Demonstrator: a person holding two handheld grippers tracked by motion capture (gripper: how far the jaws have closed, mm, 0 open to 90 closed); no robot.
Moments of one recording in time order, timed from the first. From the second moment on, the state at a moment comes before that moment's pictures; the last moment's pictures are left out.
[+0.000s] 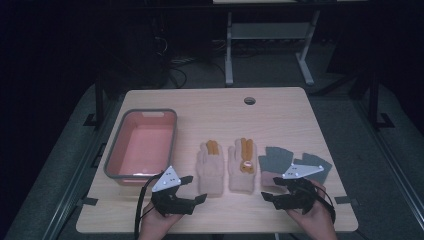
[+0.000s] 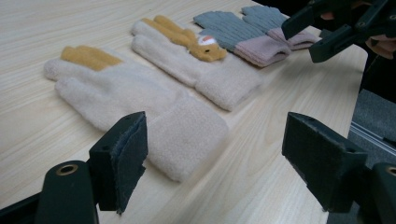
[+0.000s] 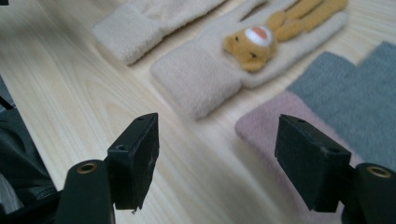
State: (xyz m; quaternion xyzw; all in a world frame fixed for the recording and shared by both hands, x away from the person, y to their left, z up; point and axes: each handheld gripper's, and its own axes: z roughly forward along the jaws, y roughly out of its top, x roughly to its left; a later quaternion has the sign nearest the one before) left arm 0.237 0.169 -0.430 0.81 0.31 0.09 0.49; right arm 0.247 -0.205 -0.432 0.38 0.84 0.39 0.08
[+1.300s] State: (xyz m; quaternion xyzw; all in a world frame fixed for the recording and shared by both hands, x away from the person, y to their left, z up) left arm 0.237 0.168 -0.429 0.81 0.30 0.08 0.50; right arm 0.331 -0.150 -0.406 0.34 0.88 0.31 0.06
